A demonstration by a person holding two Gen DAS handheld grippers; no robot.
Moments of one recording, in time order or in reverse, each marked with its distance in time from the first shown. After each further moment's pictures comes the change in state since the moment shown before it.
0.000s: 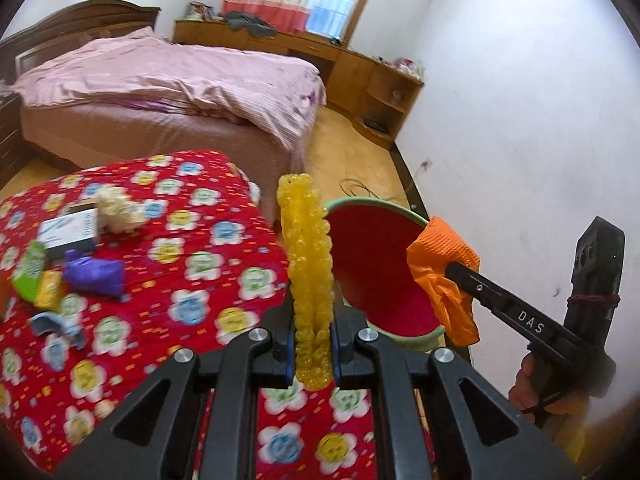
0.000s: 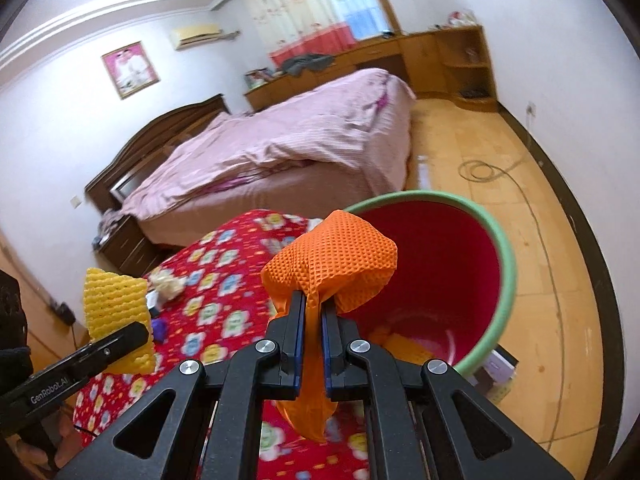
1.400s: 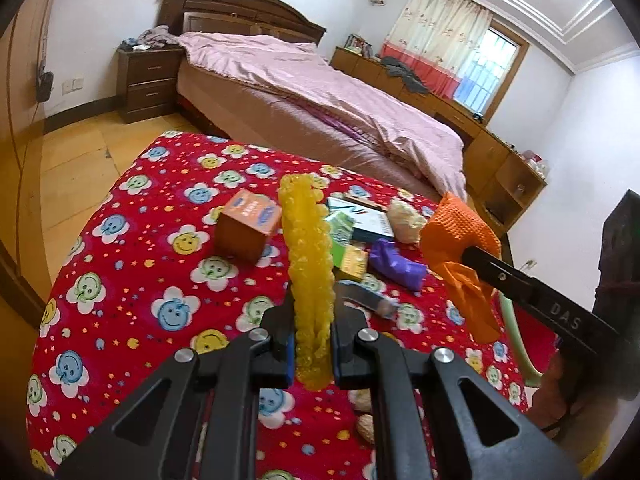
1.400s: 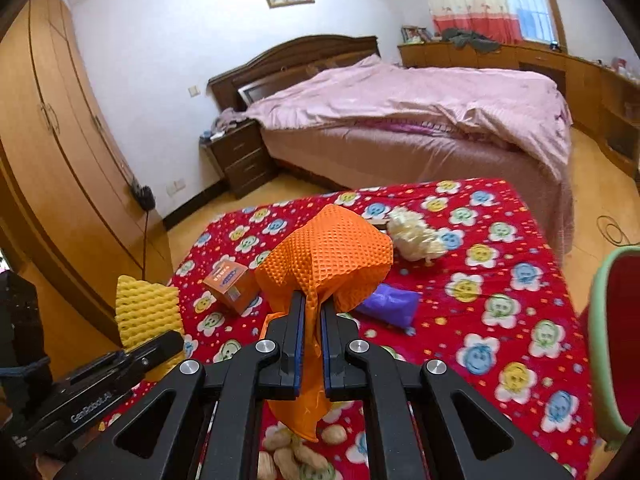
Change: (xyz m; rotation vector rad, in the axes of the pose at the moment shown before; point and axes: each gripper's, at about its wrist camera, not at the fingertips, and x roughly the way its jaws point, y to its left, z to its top) left arm -0.148 0.213 -0.076 -0.377 -0.200 0.353; right arm 0.085 0.267 -0.060 -0.400 0.175 0.348
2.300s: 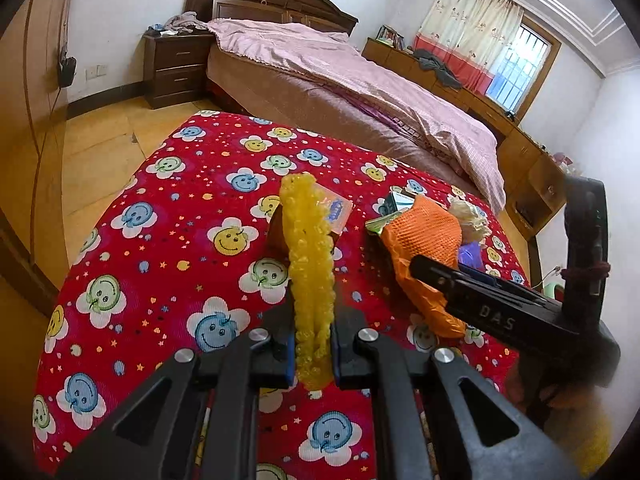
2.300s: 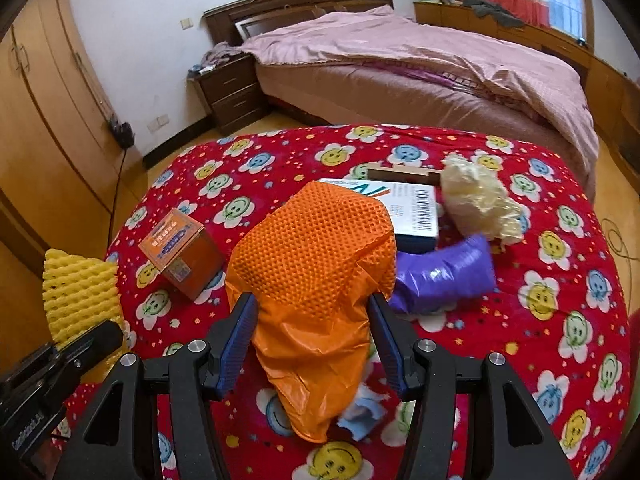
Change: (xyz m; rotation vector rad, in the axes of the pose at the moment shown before) left arm 0.039 0.046 0.005 -0.053 0.039 0.109; right arm 0.127 0.018 -0.004 -0.098 0.225 -0.055
